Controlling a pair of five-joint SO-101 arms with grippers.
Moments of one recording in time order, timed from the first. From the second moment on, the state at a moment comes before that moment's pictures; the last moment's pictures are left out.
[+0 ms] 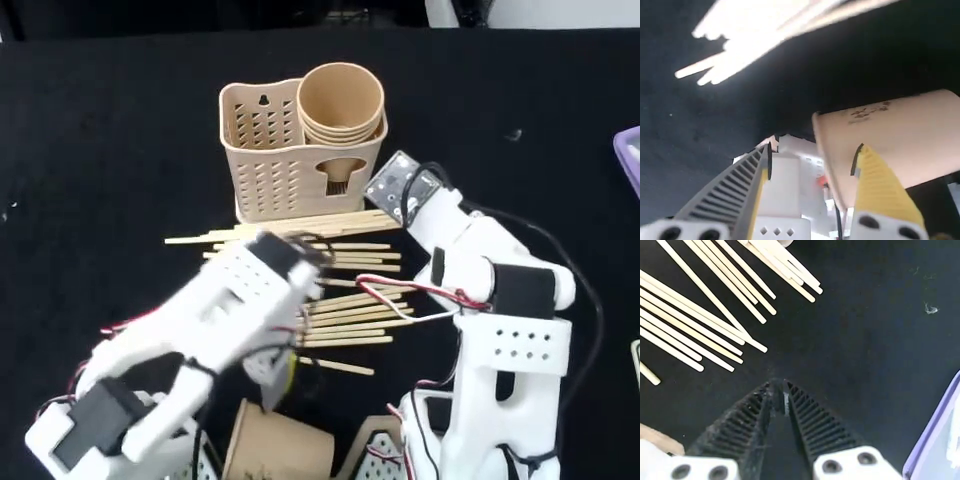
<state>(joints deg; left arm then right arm) 36.0 -14.2 32.5 99.8 5.0 6.6 -47.9 33.8 84.8 52.4</state>
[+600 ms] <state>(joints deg) 49.1 -14.2 43.6 82.3 5.0 14.3 -47.9 35.1 83.2 52.4</state>
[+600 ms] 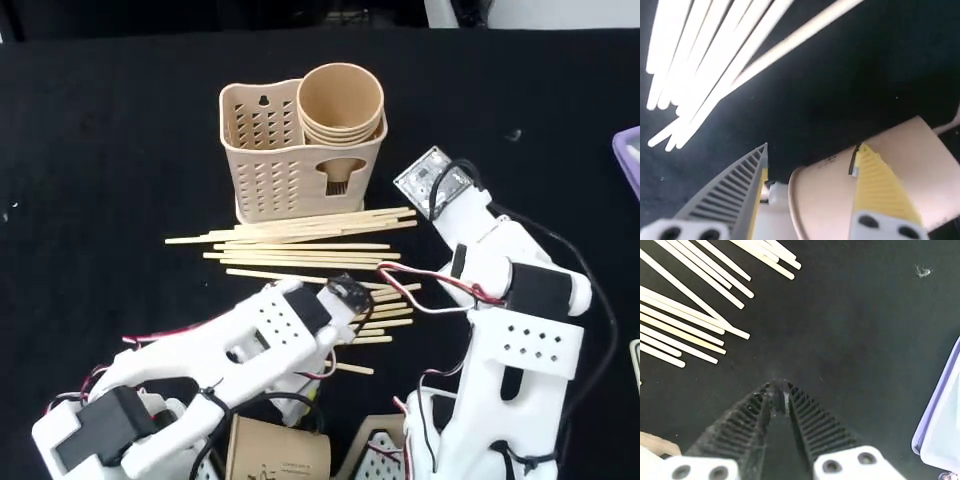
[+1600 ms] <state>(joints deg) 18.1 -37.0 38.5 100.1 -39.4 12.7 -47.9 35.1 83.2 50.2</state>
